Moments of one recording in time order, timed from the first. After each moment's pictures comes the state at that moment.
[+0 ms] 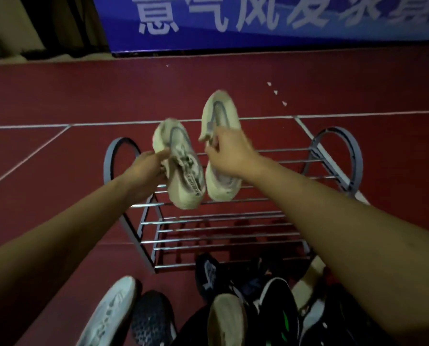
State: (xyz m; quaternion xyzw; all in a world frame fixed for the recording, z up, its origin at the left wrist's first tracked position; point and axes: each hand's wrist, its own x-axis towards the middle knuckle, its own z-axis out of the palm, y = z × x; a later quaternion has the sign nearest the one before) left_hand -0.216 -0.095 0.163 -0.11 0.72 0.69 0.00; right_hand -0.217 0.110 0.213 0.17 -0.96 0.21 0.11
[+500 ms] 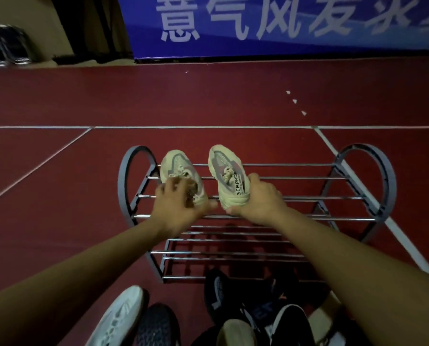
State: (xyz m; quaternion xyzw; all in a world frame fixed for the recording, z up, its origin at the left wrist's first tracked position) left_hand -0.196 -0.084 0.114 -0.03 0.97 0.25 -0.05; right_hand -0.239 0.135 0.126 0.06 -0.97 0.25 -0.03
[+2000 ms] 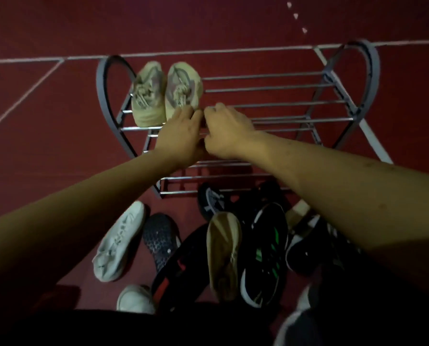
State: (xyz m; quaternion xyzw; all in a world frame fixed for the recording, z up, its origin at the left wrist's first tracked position) left_hand -0.155 -0.039 0.090 0.16 0.98 0.05 -0.11; right_hand -0.150 0.106 0.138 0.21 -0.97 0.09 0.00
